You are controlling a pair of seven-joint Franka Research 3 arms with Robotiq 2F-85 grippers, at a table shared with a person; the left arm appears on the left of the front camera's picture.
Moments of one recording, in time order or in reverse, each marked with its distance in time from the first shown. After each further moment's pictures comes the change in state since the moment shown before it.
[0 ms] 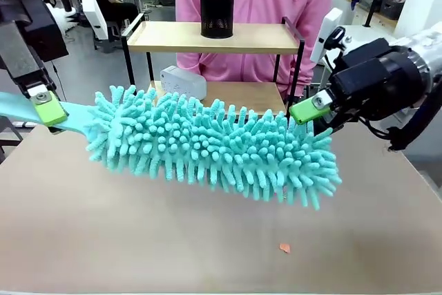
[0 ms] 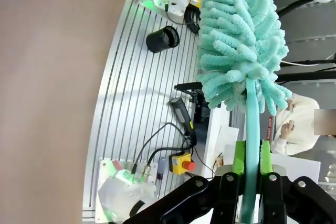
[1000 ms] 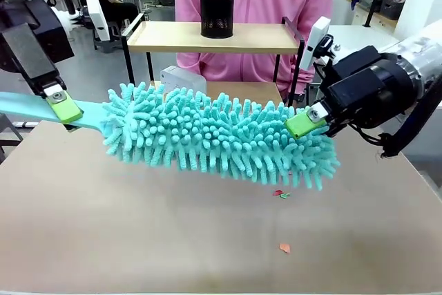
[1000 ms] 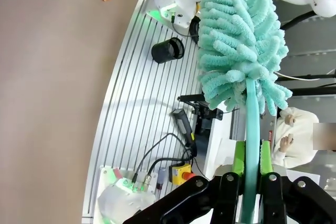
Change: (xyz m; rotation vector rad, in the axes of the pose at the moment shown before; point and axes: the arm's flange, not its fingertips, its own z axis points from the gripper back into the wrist) left arm 0.003 0.009 0.001 0.004 -0.064 0.018; right arm -0.004 0.002 -0.016 0.027 0.069 0.019
